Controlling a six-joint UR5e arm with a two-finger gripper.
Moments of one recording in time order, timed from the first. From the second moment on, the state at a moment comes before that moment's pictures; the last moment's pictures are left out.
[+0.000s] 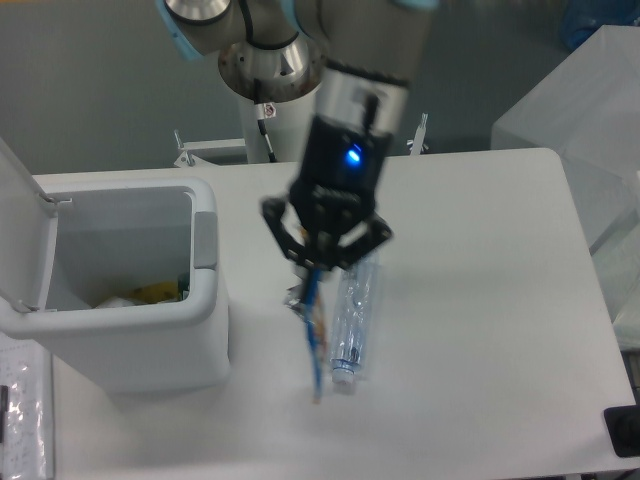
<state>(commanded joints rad) 2.42 -1.67 -1.42 -0.96 0.95 0.28</state>
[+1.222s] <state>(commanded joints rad) 2.23 -1.55 -1.71 -0.96 1.00 0.48</state>
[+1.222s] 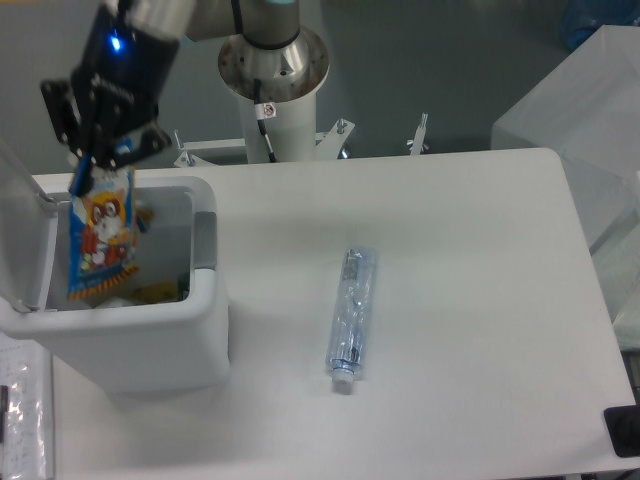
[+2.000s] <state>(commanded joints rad) 2.58 -1.87 -1.48 -0.93 0.99 0.41</state>
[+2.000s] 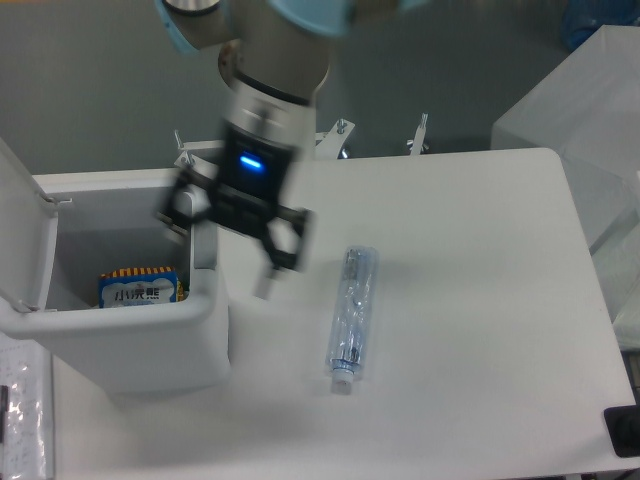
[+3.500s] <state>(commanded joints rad) 2.55 -2.26 -1.27 -1.21 1.39 0.60</state>
